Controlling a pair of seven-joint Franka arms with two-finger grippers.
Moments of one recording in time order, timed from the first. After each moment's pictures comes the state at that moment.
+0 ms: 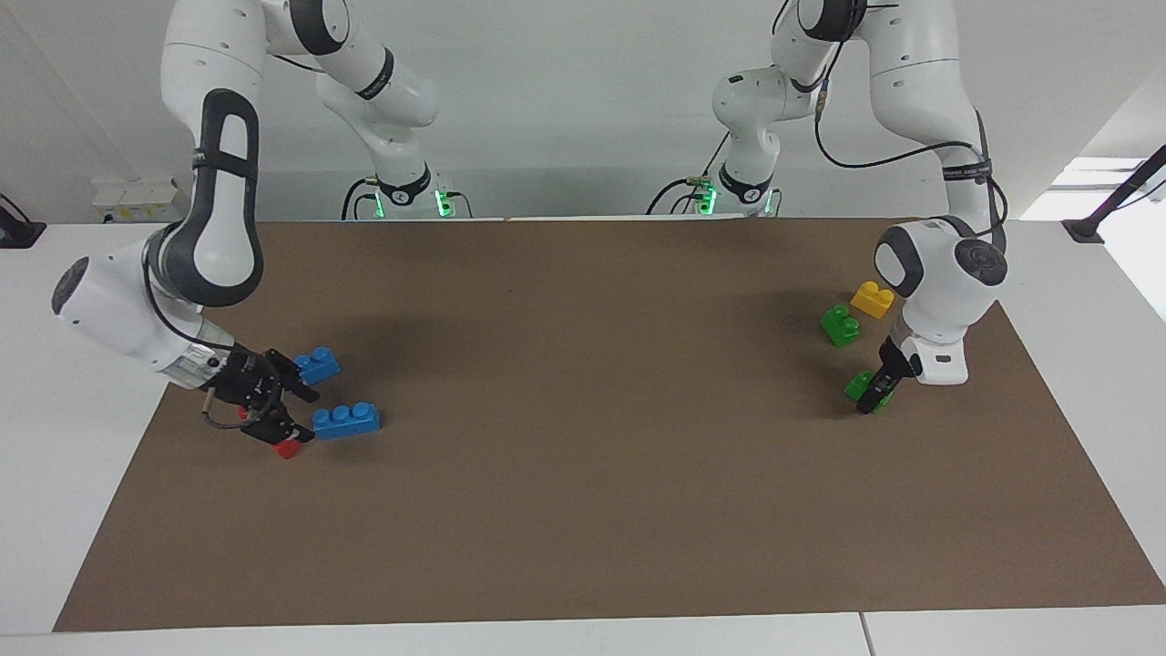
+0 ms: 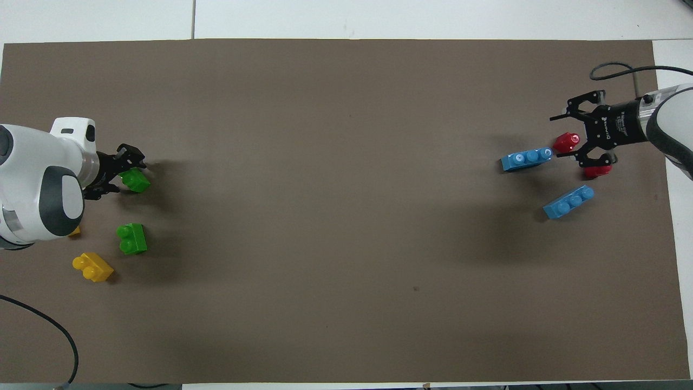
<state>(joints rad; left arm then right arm) 0.14 0.31 -0.05 -2.03 0.00 2.41 -0.57 -0.31 0.37 0.11 -1.70 0.46 2.01 0.92</state>
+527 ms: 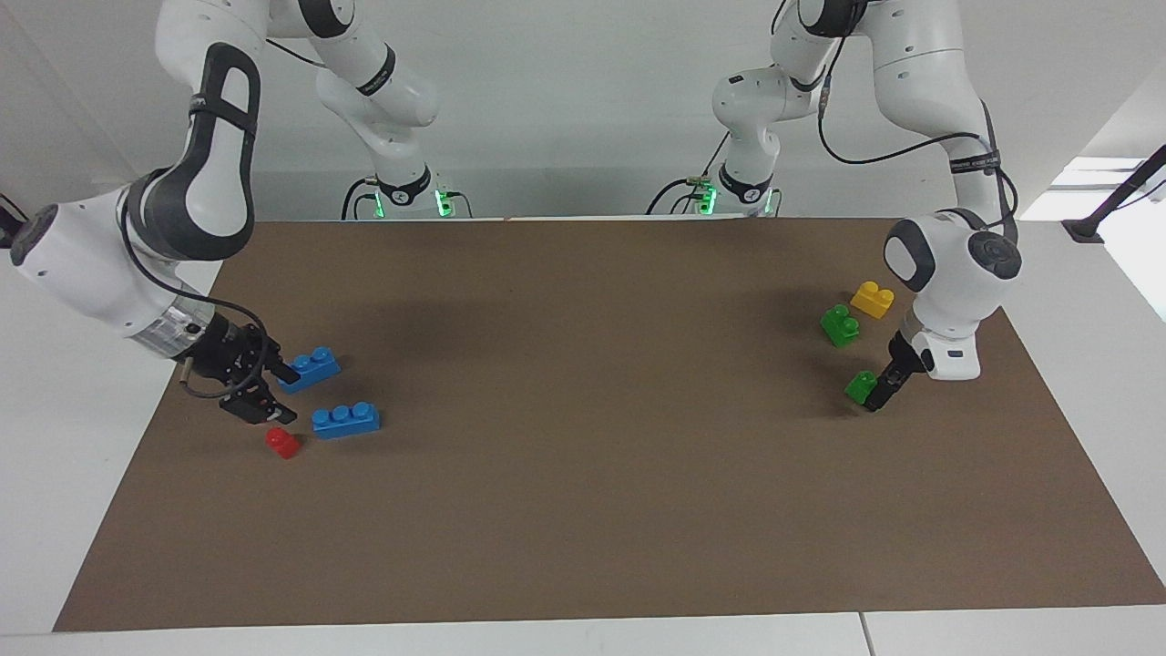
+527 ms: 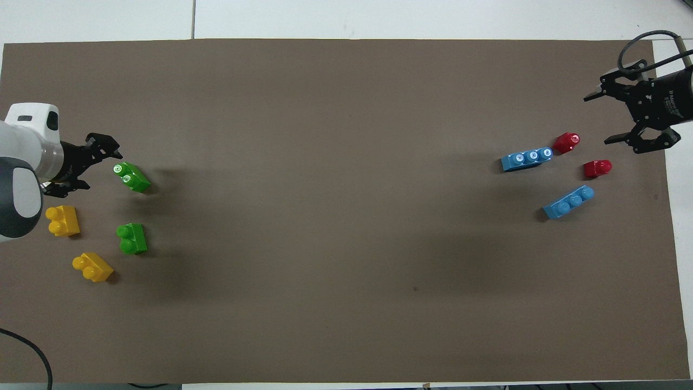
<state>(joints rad) 0.15 0.16 -0.05 -1.98 0.00 2.23 -0.57 -0.28 0.27 0.13 -1.54 0.22 1.83 0.77</state>
